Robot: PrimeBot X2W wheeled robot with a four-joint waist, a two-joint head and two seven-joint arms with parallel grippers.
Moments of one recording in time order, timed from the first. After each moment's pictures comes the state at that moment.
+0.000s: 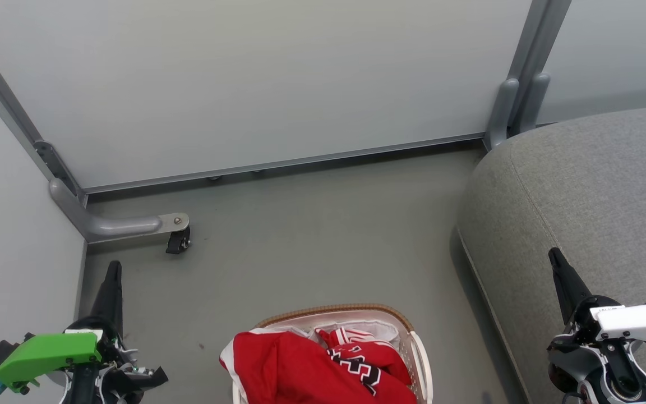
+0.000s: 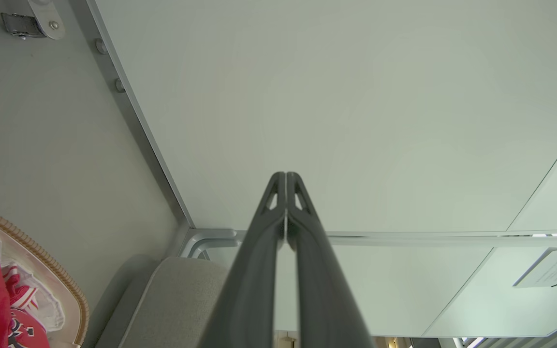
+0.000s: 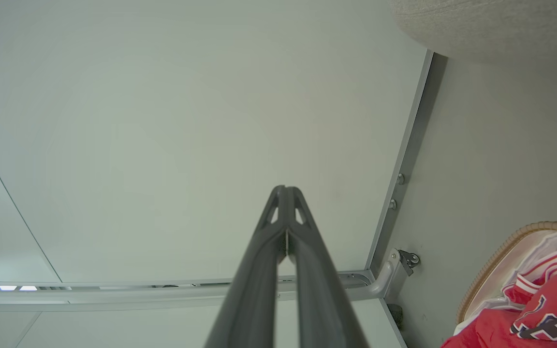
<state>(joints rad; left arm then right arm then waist) -0.10 0.05 0.11 0.24 -1.61 -0.13 0.11 -0.11 -0.05 -0.11 0.24 1.61 0.13 0.11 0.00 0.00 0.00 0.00</state>
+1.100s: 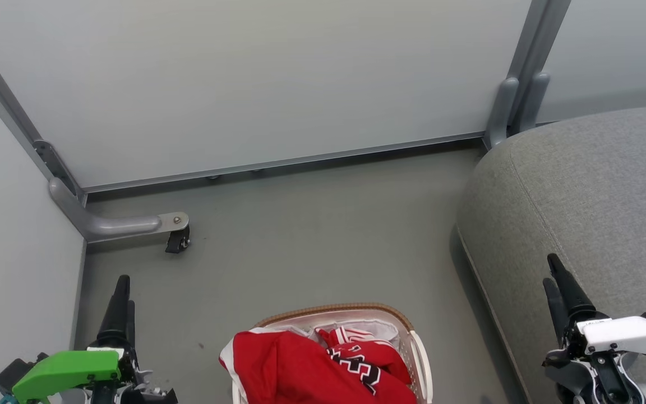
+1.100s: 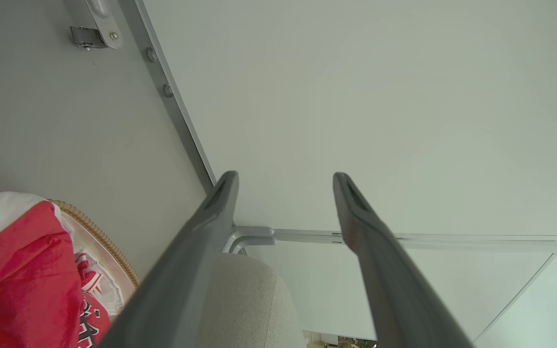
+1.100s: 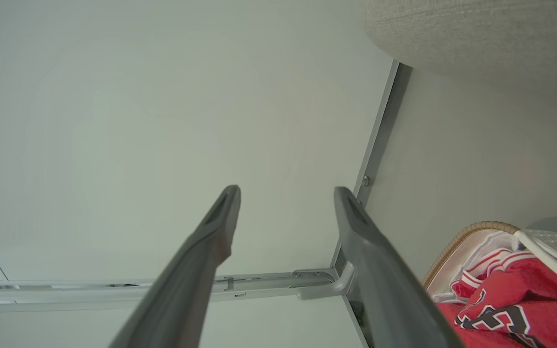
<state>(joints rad) -0.07 0.04 0.08 0.30 -1.53 -0.13 0.07 -0.09 -0.06 -0.08 0.28 1.53 0.13 0.07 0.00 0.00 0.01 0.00</state>
